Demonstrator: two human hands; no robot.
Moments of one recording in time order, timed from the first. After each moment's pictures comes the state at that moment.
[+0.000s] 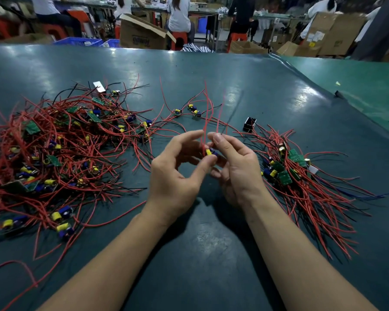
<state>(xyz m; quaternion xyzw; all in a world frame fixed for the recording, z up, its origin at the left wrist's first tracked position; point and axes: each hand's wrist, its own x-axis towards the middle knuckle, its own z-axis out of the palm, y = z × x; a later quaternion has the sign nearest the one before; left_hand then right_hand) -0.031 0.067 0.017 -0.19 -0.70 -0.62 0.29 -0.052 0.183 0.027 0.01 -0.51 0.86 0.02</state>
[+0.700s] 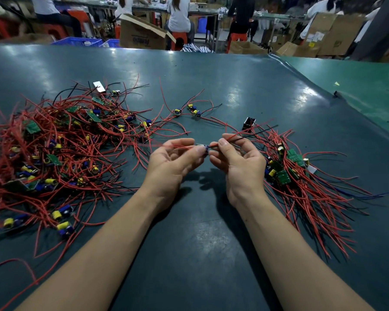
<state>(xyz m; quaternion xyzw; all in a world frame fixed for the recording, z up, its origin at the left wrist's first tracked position) -0.050 0.060 0.019 0.01 -0.51 -0.86 0.02 -0.056 0.186 0.019 -0.05 -0.50 0.86 0.13</state>
